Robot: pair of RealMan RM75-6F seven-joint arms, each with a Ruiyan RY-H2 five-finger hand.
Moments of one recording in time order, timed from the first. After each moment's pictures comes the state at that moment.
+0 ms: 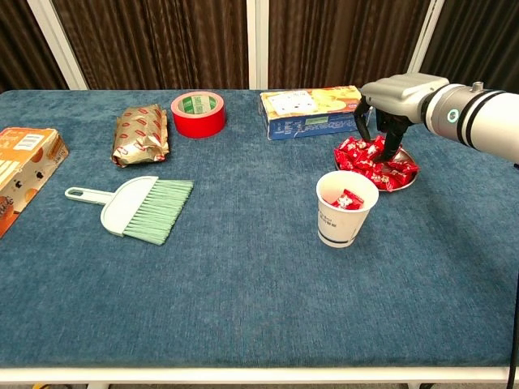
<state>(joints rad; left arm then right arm) -0.09 -1.33 -0.03 -0.94 1.51 1.45 -0.56 0.93 -1.63 0.16 -1.20 -0.79 0.82 -0.58</state>
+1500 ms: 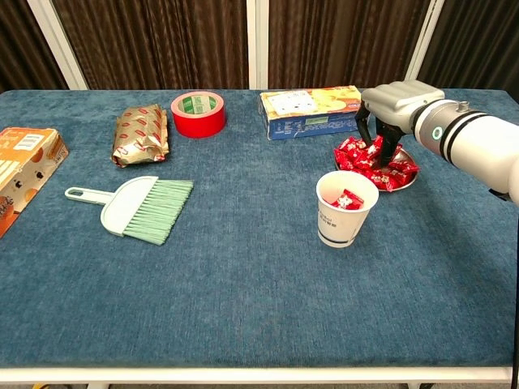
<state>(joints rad) -0.09 -1.35 -0.02 -0.88 1.51 1.45 -0.61 0.90 -1.75 0.19 -1.11 -0.76 0.91 -0.67</state>
